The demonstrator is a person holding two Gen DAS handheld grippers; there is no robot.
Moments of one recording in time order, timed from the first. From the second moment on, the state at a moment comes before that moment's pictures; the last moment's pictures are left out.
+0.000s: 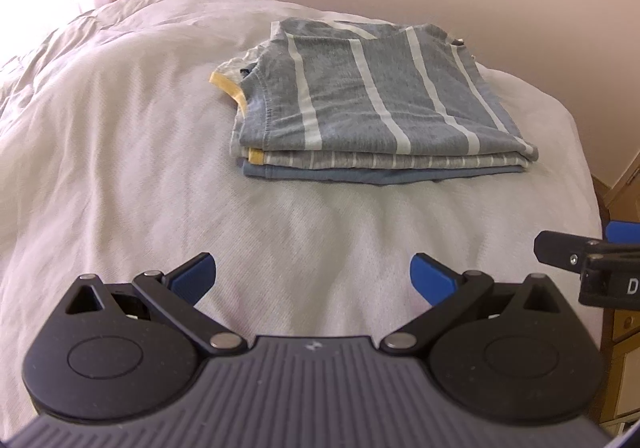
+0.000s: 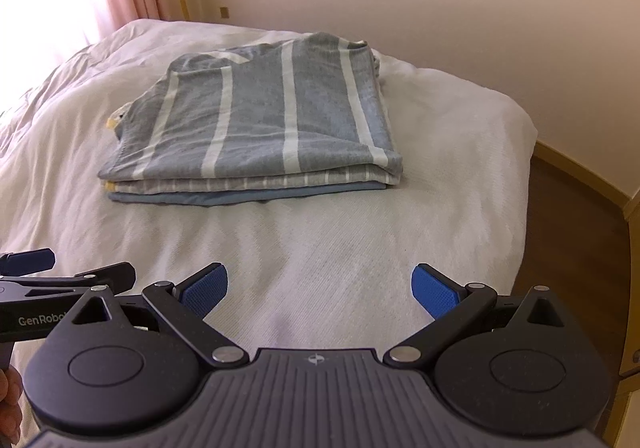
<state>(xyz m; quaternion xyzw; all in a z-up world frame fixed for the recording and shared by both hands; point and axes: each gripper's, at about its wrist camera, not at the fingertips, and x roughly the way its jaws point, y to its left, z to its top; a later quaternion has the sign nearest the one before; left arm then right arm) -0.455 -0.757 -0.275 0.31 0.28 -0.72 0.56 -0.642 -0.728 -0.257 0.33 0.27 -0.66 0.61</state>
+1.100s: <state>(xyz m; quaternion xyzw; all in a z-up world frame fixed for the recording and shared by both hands) -0.421 -0.698 -0.193 0.31 0.27 -0.71 0.57 -0.601 -0.666 -0.159 0.32 0.26 -0.66 0.63</state>
